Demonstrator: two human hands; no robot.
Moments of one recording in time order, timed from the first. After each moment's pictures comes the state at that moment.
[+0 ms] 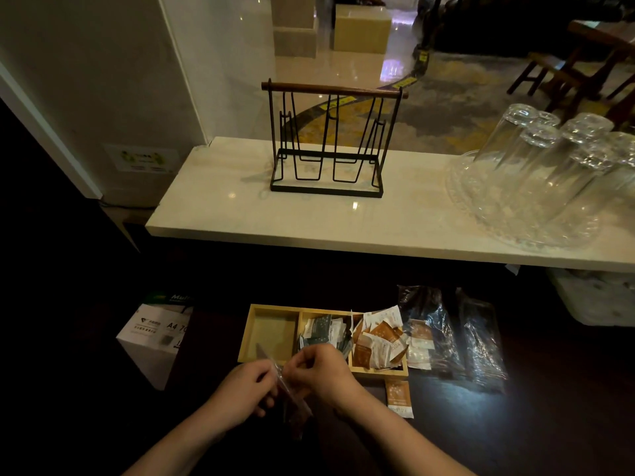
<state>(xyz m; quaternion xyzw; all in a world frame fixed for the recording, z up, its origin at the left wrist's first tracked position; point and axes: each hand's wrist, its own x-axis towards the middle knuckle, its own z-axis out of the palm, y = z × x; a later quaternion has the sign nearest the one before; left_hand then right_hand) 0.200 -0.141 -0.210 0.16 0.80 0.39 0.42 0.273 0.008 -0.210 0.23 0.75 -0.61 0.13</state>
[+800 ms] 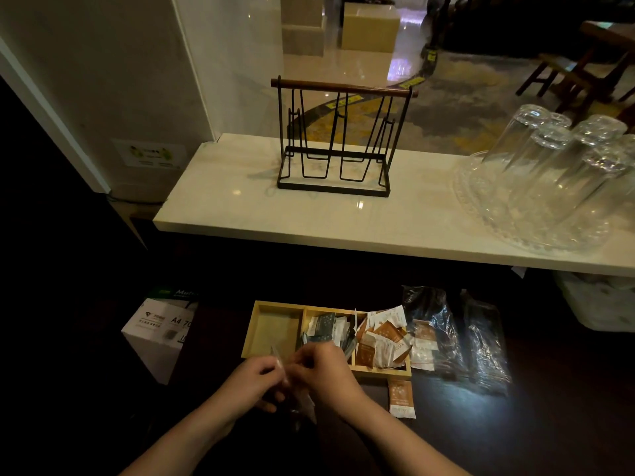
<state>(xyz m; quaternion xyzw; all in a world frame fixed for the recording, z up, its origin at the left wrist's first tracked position) 0.204 -0.137 -0.205 0.09 0.75 0.46 0.47 0.274 0.006 -0.211 0.15 0.85 -0.50 0.08</state>
